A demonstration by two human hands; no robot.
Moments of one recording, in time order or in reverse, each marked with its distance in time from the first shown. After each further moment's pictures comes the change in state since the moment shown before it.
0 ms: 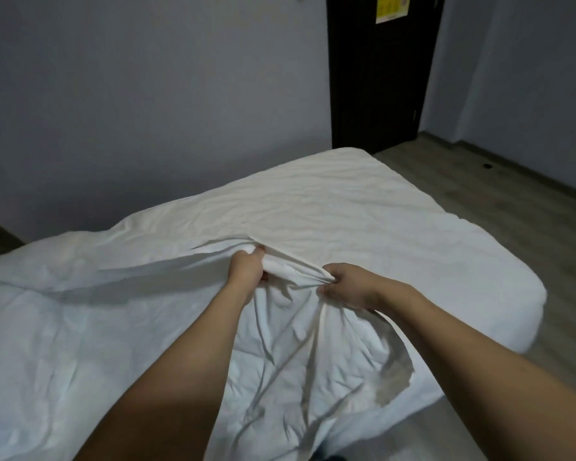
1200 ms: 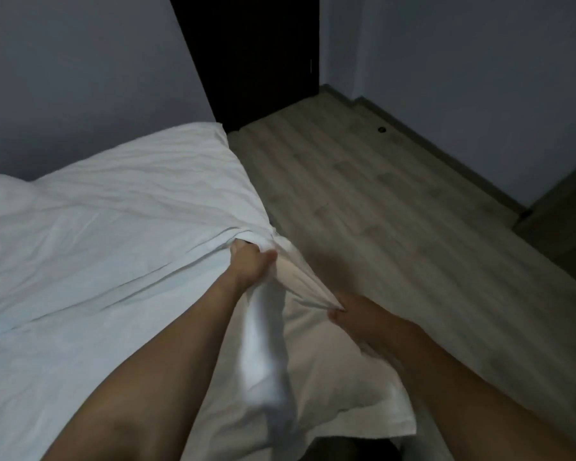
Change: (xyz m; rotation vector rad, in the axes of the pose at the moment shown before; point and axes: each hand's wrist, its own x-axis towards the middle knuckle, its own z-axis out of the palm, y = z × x) left_hand -0.013 0.186 0.688 0.586 -0.363 0.096; right_hand -0.045 0.538 -0.449 0.092 -0.021 0.342
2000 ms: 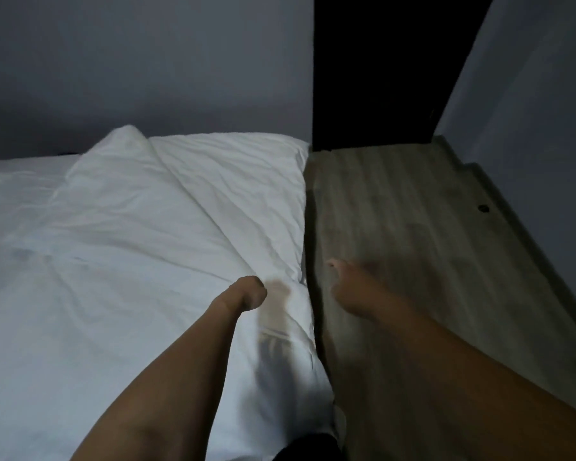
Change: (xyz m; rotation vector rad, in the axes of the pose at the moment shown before) left_hand 0.082 0.025 0.003 -0.029 -0.012 -0.415; right_hand 0.153 -0.101 -0.174 -0.482 -0.085 -0.369
